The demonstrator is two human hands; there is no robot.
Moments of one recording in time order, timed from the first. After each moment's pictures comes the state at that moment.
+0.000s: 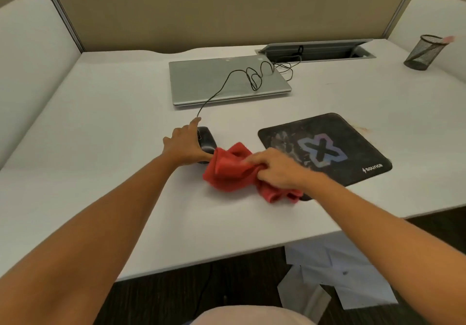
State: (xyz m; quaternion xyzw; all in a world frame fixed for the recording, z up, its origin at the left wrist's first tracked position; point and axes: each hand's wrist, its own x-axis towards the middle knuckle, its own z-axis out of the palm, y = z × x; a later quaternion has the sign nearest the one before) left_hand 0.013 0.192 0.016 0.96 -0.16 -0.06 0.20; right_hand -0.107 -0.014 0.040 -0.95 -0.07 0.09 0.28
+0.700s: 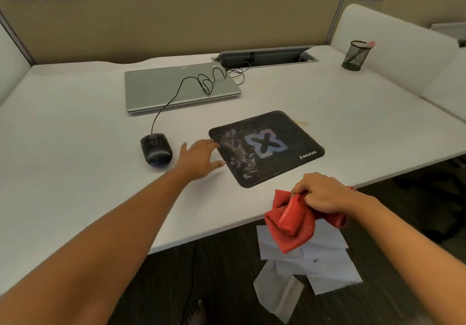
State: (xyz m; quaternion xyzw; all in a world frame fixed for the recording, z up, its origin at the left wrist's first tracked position) left_hand -0.064 0.084 0.012 0.93 -0.32 -0.08 0.14; right_hand -0.254 -0.136 0.062 -0.97 0.08 0.18 0.17
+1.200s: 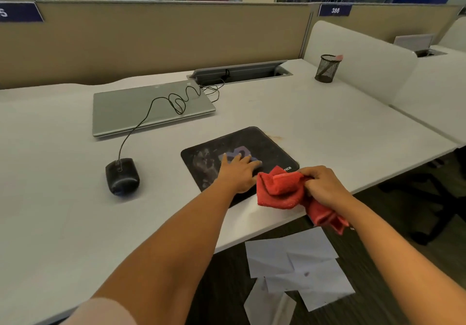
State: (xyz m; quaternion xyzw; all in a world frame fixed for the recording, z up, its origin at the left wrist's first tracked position) left_hand -0.095 -0.064 0.013 0.89 -0.45 -0.10 0.02; right_hand -0.252 -0.194 0.066 -0.89 0.24 -0.05 0.39
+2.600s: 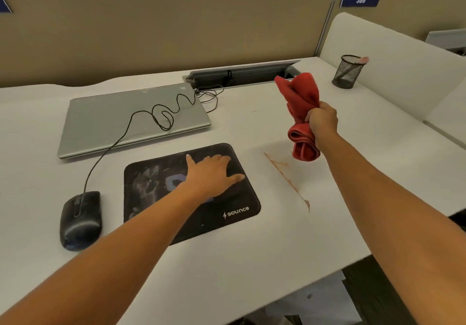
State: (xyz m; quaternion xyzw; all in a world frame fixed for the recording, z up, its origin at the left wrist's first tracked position) left_hand -0.006 -0.078 0.036 0.94 -0.32 -0.11 0.05; right_hand -0.037 -0.321 0.096 -0.72 0.40 -0.26 0.50
